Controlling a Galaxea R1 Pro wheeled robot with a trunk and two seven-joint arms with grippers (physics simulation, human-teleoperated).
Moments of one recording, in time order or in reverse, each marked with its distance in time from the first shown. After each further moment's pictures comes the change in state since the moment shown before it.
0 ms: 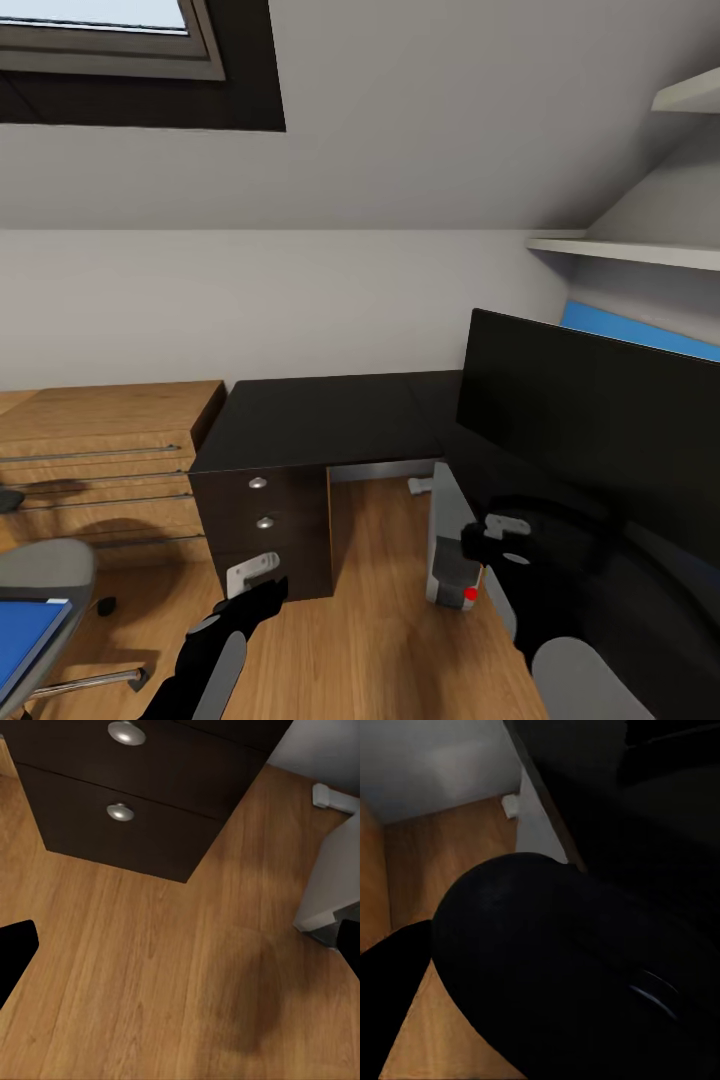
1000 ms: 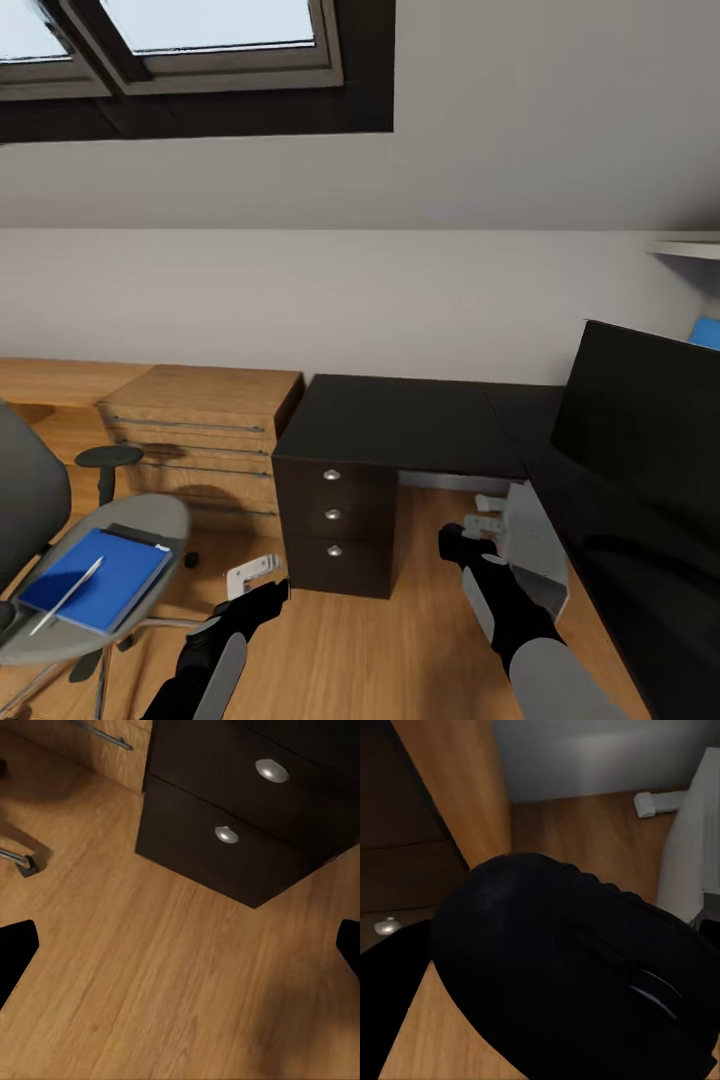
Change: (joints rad) left arm 0.001 0.000 0.000 0.008 -0.003 -0.002 -0.001; right arm 0.001 0.068 0.010 0.003 0.002 -0.003 0.000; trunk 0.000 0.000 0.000
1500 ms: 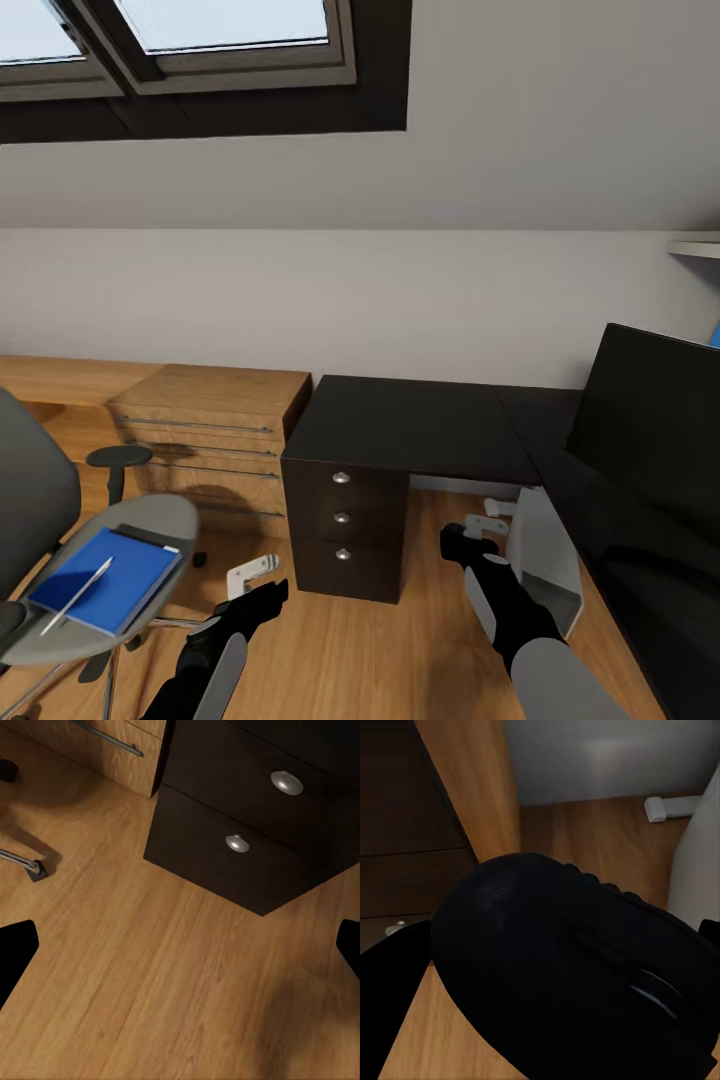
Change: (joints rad) left arm 0.000 0.000 -0.001 0.001 0.000 0.000 0.000; right arm 0.000 -0.005 -0.001 -0.003 0.001 0.001 0.001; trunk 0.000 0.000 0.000
